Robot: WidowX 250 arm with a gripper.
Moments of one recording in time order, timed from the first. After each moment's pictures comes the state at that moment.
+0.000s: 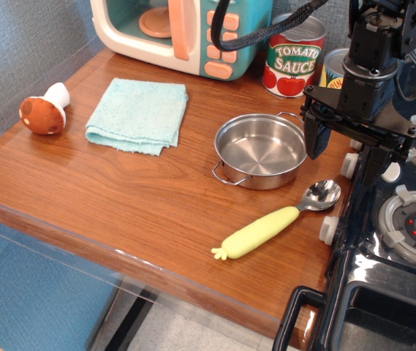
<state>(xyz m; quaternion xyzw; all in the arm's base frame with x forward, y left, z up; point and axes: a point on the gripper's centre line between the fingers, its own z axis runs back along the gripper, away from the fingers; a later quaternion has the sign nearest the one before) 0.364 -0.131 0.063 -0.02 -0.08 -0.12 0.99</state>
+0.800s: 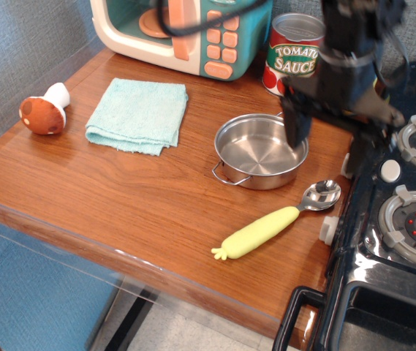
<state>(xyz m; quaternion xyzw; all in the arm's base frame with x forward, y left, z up) 0.346 -0.109 0.096 -0.02 -0.12 -0.11 0.99</state>
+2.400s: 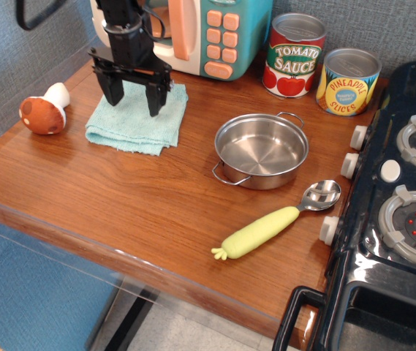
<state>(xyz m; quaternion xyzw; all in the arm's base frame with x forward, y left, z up) 0.396 0.130 0.022 0.01 -0.08 0.03 1.00</state>
